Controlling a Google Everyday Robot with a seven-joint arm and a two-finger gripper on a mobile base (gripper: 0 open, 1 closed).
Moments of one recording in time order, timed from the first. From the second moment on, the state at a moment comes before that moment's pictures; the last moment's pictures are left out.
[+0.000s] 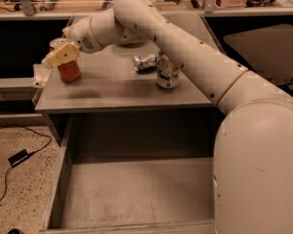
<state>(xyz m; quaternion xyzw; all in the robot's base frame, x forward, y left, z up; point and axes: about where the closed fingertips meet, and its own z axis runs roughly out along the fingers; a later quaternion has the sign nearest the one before) 0.690 0.230 0.927 -0.56 0.61 0.33 0.45</state>
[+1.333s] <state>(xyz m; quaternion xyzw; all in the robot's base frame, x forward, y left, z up) 0.605 0.230 0.983 -0.72 0.35 0.30 0.52</state>
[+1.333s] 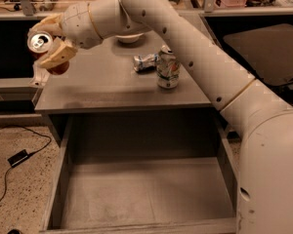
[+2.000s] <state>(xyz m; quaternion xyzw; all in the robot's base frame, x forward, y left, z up) 0.528 0.204 0.903 -0.75 0.28 0.41 0.44</state>
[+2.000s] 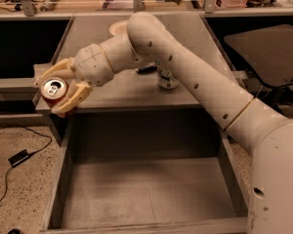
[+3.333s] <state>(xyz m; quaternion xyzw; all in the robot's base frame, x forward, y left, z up) 0.455 0.182 0.959 -0.66 0.37 0.46 0.47</state>
